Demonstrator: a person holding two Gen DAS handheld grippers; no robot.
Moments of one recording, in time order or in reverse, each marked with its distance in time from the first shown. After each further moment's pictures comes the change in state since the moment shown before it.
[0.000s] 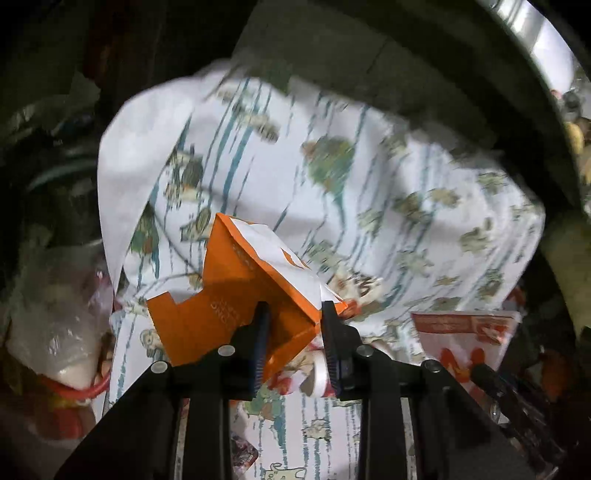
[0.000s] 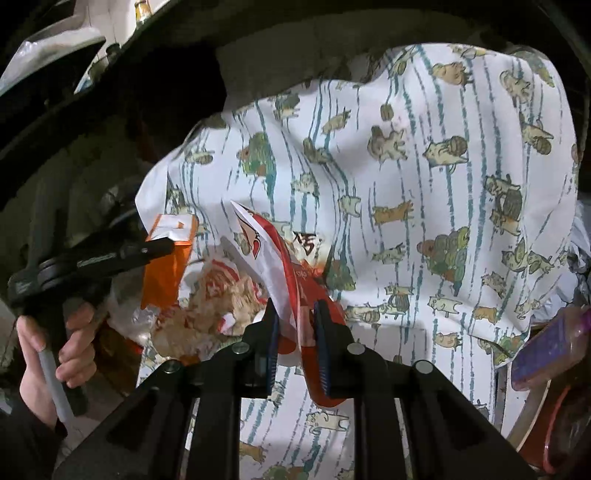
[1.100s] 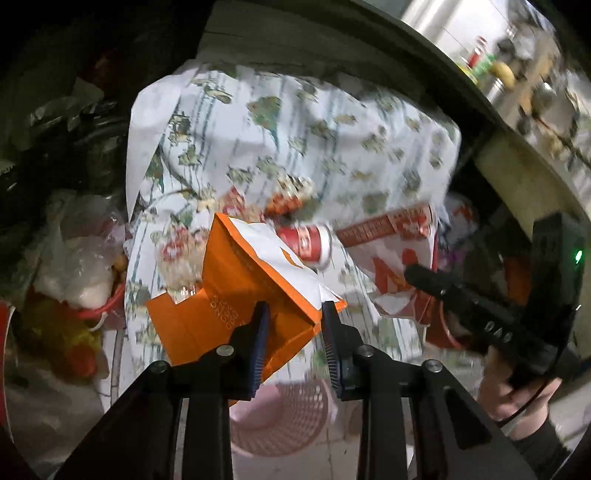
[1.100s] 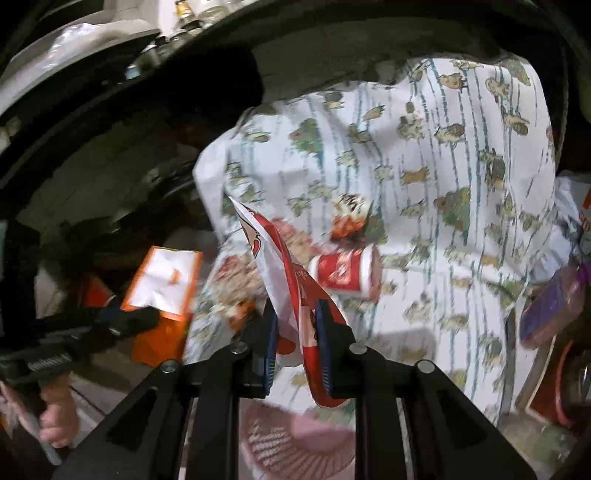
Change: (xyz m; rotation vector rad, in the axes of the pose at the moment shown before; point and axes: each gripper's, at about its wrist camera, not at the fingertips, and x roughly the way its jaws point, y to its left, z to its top) left arm -0.150 -0.042 -0.125 0.146 0.119 -0.050; right arm -0.091 0.056 -0.063 0.007 0.051 0.086
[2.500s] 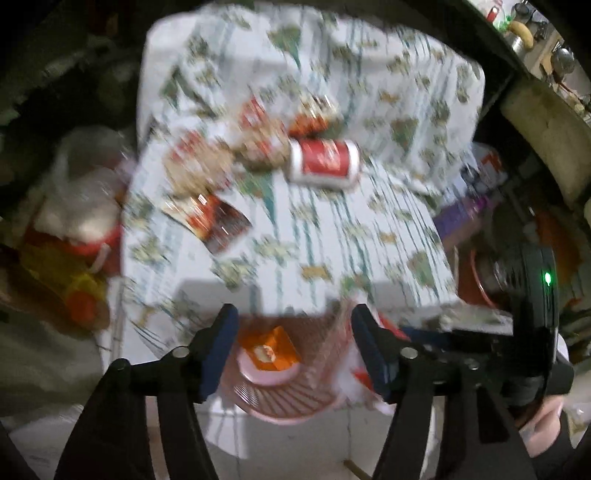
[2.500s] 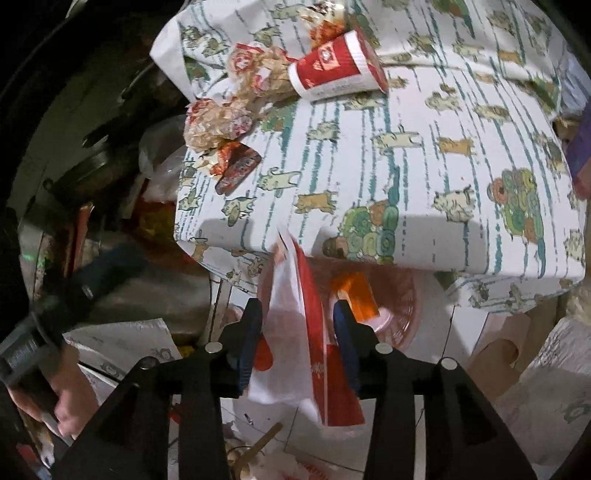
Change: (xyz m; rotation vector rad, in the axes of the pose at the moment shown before) left arm 0.046 0.014 -0.079 -0.021 0.100 0.102; right arm 0.075 -0.025 -0.136 0.211 0.408 0.081
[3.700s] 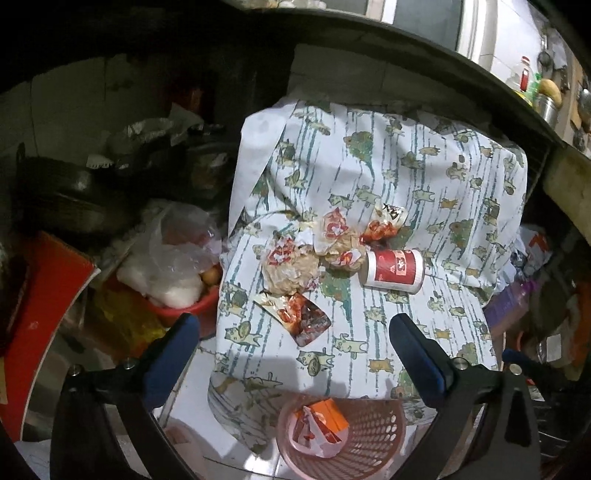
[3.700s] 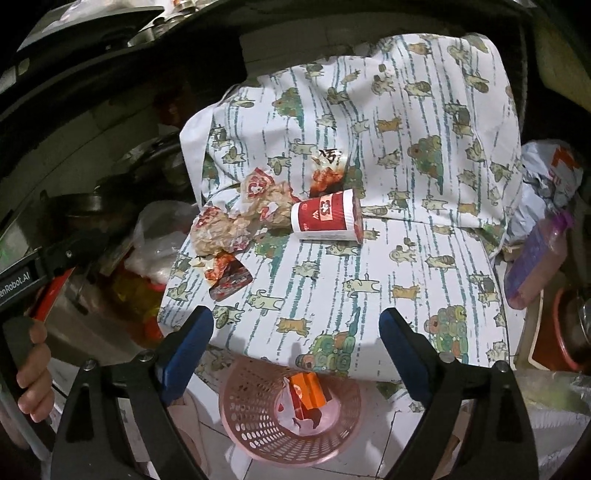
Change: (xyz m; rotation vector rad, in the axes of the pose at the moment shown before) left arm -0.060 0.032 0.024 -0.100 -0.314 0.227; right arm -0.065 0.045 0.004 -0.176 -0.455 -0.216
